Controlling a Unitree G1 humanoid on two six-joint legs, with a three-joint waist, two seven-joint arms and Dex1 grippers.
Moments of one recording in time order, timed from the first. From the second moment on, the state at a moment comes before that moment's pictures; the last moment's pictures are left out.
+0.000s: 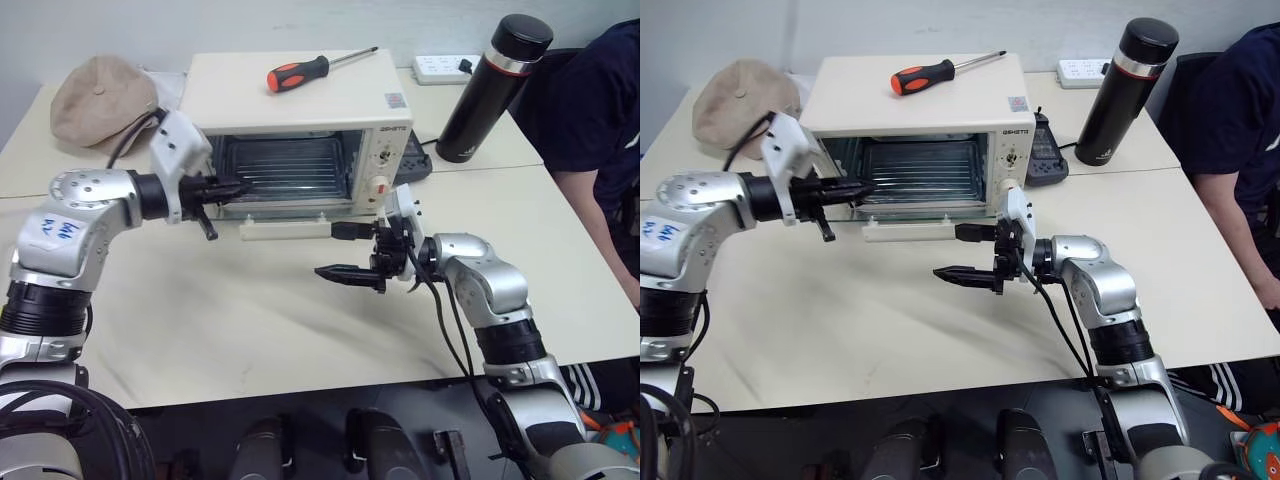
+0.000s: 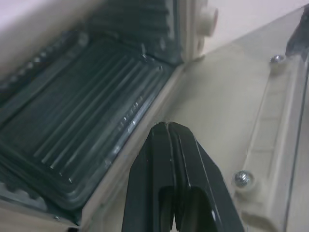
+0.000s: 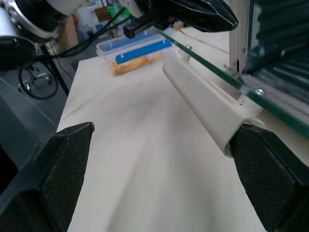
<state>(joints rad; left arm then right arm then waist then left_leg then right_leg) -0.80 0.87 -0.13 0.09 -0.41 0.52 -0.86 -0.60 -0.39 0.08 0.00 0.47 0.51 1.17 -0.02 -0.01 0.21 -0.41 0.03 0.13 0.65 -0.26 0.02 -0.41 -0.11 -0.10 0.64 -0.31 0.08</state>
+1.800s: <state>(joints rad) -0.74 0.49 1.53 -0.27 -0.23 1.62 0.20 -0.80 -0.58 0.11 0.01 0.62 0.58 1.41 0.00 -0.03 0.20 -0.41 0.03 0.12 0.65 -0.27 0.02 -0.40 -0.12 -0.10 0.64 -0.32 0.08</state>
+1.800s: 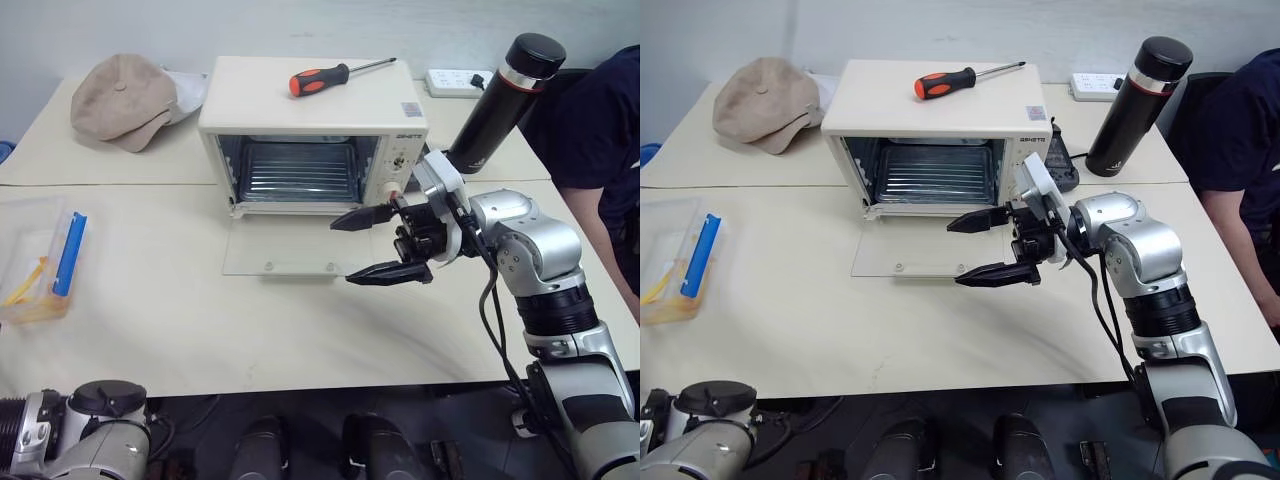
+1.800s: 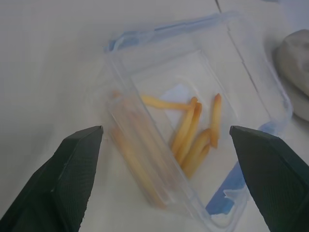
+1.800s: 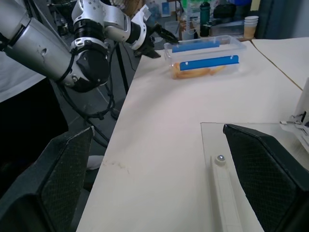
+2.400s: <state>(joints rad) -0.85 0.59 1.46 -0.05 -0.02 1.56 0.27 -0.73 -0.62 0.04 -0.14 0.68 0.66 1.30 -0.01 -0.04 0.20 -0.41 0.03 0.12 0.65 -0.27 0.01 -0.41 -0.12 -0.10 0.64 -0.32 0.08</state>
